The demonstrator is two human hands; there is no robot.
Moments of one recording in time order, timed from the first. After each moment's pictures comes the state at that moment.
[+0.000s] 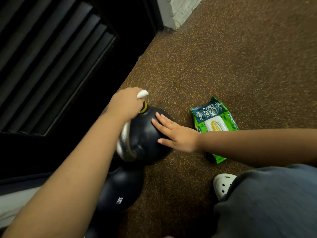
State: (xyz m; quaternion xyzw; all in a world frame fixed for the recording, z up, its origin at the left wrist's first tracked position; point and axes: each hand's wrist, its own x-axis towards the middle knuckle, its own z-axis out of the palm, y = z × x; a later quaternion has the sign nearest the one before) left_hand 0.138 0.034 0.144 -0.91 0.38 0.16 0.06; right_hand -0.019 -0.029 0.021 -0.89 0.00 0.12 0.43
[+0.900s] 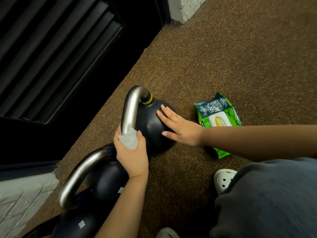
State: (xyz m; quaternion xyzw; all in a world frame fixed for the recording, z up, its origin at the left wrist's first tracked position) left_hand 0.023 0.136 0.077 -0.89 -0.03 -0.05 -0.46; right_hand -0.019 -0.024 0.016 -0.90 0.01 0.11 0.42
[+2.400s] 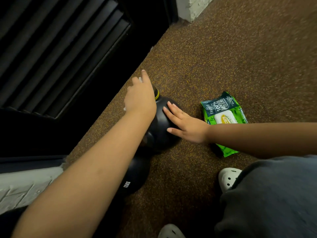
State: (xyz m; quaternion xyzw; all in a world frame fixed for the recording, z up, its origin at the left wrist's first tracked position) left_hand 0.104 0.048 0.137 -0.96 0.26 0.06 0.10; right_hand -0.019 -0.023 0.021 -0.90 0.01 0.11 0.42
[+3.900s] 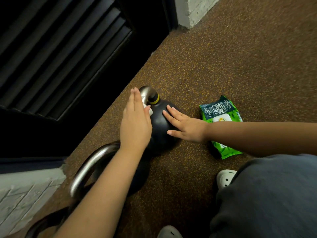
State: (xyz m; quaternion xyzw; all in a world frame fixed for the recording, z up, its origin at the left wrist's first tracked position) left_hand 0.069 0.110 0.137 -0.94 0.32 0.03 -0.10; right_hand -0.016 -0.031 0.034 -0.91 -0.01 0.18 0.38
